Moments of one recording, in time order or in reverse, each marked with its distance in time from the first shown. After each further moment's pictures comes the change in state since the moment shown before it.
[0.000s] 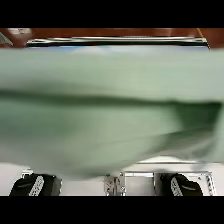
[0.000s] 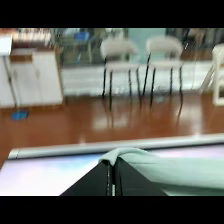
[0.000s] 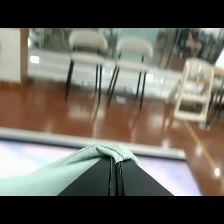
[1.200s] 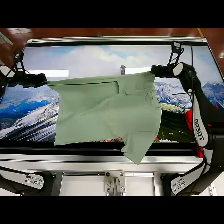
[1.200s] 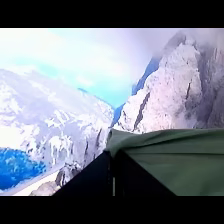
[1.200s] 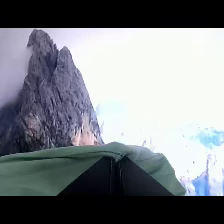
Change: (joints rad) left arm -0.015 -1.128 -0.320 -0.014 0.406 0.041; right arm 0.258 -1.135 -0.337 0.084 -0.720 0.154
